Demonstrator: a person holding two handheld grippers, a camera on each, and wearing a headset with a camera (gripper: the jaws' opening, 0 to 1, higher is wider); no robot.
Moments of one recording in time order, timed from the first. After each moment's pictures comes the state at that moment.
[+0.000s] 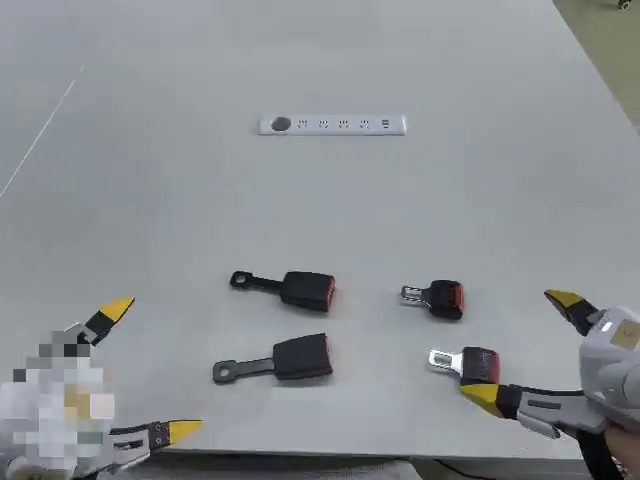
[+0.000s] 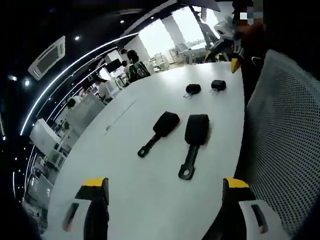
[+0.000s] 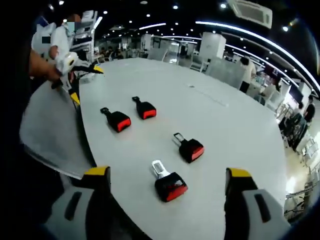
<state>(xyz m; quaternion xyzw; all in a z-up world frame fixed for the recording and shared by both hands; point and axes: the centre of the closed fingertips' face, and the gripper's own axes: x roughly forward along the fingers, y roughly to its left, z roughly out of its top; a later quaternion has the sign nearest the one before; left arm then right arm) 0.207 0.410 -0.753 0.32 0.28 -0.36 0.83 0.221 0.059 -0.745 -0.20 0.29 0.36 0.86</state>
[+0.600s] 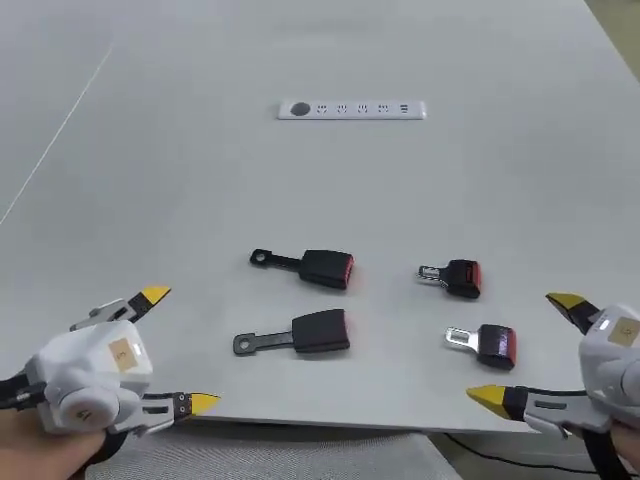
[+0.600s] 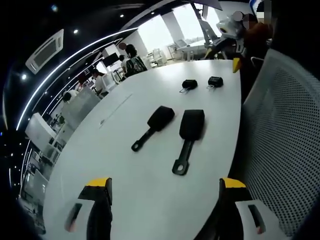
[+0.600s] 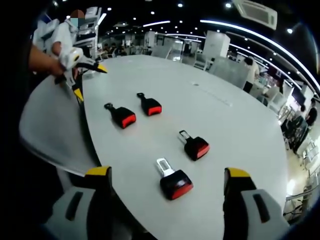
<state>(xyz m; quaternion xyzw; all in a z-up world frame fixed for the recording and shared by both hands) 0.211 0.416 -0.753 0.32 0.27 -0.35 0.84 0.226 0.064 -0.747 -0.20 0.30 0.36 0.86</state>
